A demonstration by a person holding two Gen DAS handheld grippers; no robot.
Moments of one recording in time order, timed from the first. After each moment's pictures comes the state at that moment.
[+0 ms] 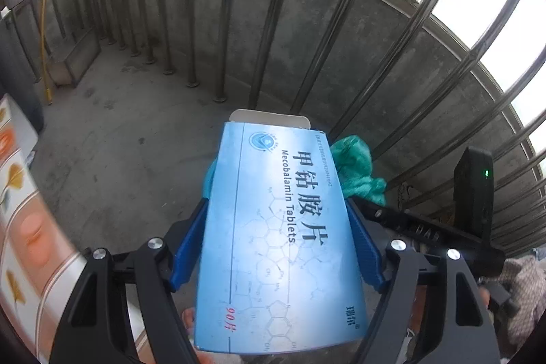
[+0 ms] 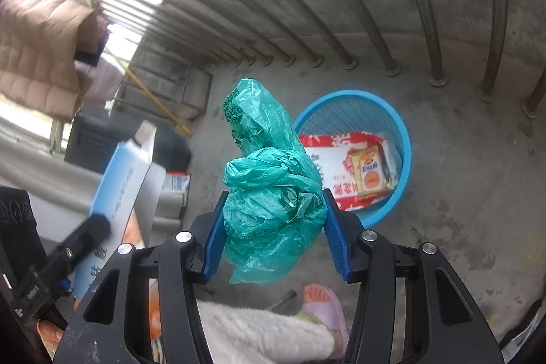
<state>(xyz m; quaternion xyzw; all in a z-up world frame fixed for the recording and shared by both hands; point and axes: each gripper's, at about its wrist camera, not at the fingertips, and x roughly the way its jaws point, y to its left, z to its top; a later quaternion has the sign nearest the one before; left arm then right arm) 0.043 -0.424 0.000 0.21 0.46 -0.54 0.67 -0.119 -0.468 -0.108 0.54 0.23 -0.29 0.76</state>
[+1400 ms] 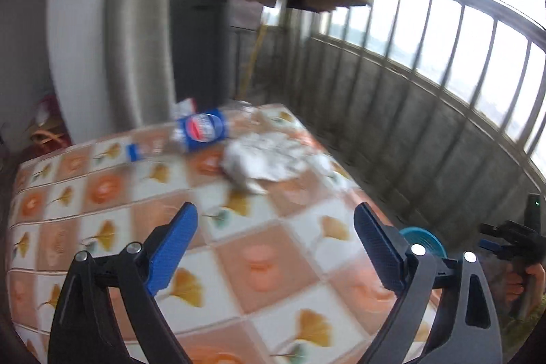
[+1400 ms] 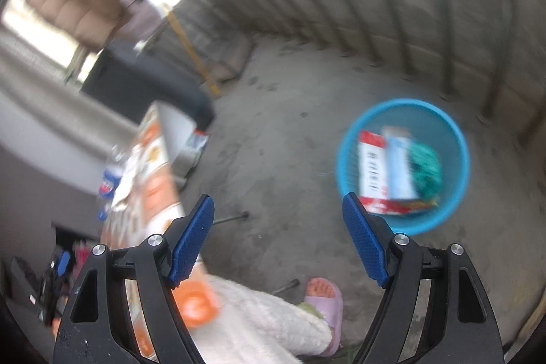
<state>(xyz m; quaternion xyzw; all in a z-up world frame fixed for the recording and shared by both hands) 0.195 -0.033 0.082 0.04 0.31 -0.29 0.90 -0.015 -0.411 -0.054 0.43 0.30 -0.21 0.83</state>
